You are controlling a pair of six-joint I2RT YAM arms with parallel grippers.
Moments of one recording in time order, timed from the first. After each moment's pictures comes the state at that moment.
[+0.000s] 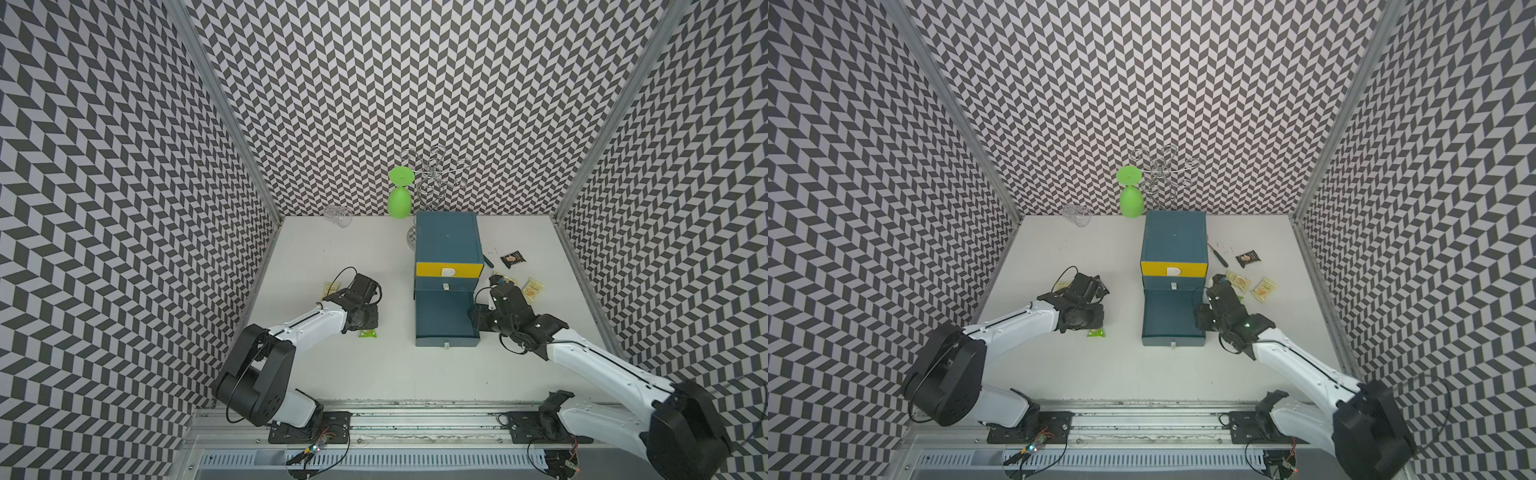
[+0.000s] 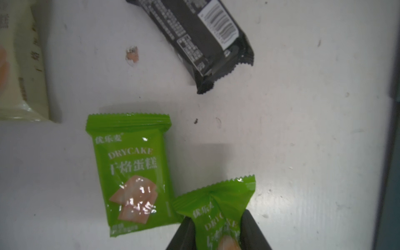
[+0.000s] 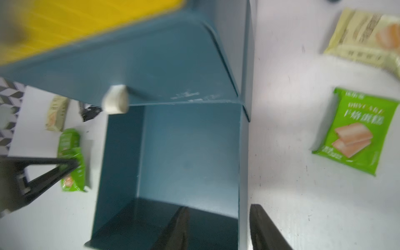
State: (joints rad) left arm -0.46 1.49 0.78 -0.47 -0.09 -0.45; right arm 0.54 1.05 0.63 -0.36 0.03 0.57
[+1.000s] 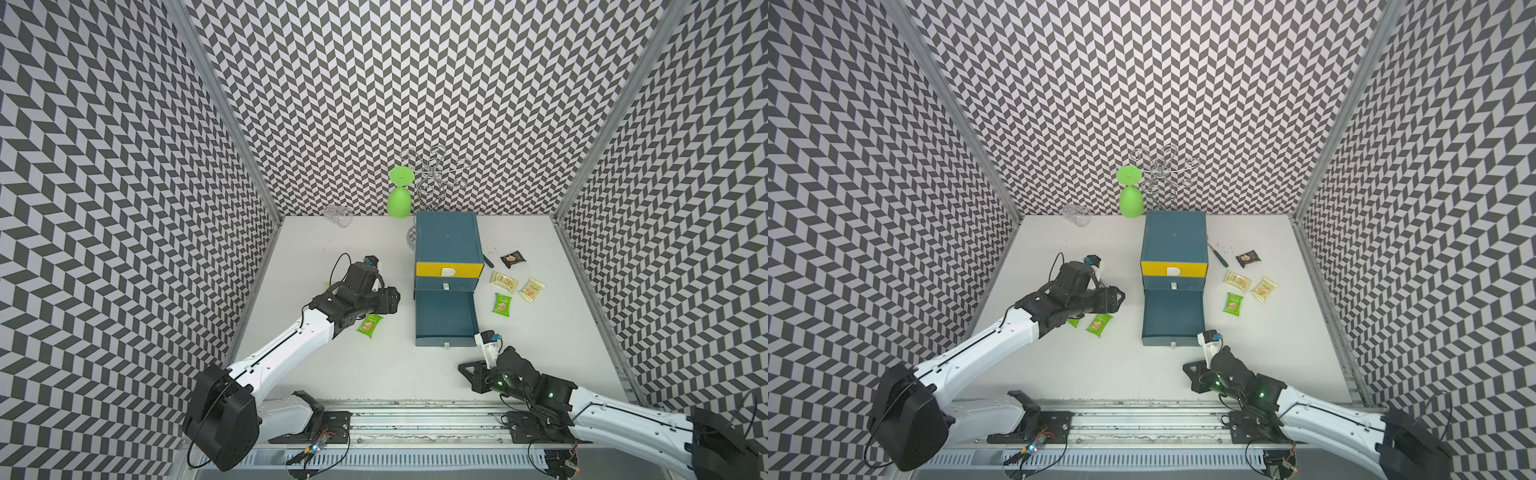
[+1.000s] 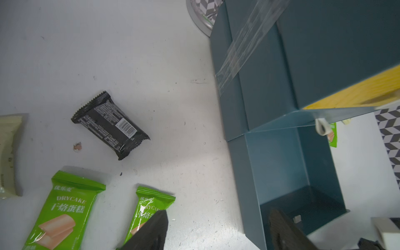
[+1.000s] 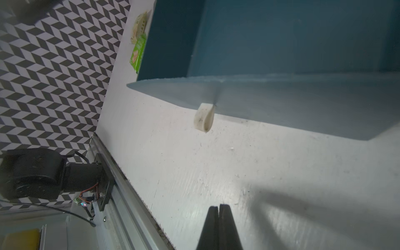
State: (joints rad) left arm -0.57 1.21 0.89 -0.44 0.06 -0.47; right arm 0.97 0.75 0.02 0.13 0.00 0.87
